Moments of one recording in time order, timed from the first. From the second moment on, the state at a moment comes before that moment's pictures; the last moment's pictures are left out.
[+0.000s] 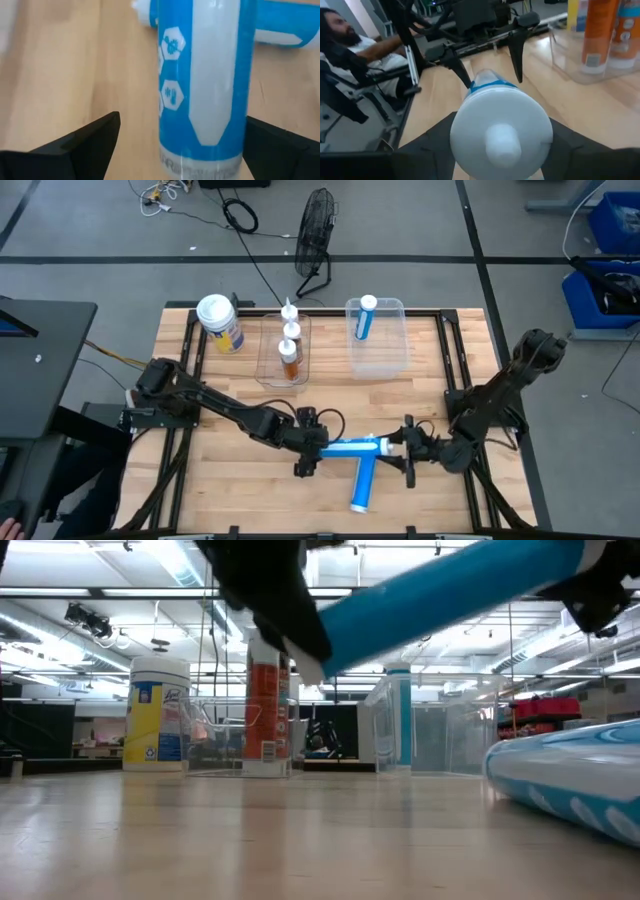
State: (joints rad) left arm -0.36 1.84 1.32 -0.42 -0.25 -0.24; right arm 0.85 1.30 0.48 0.47 0.87 0.55
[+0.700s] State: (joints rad) left arm -0.36 1.66 1.32 -0.59 -0.40 -0.23; right arm 0.68 1.04 1.09 -0.78 0.91 0.70
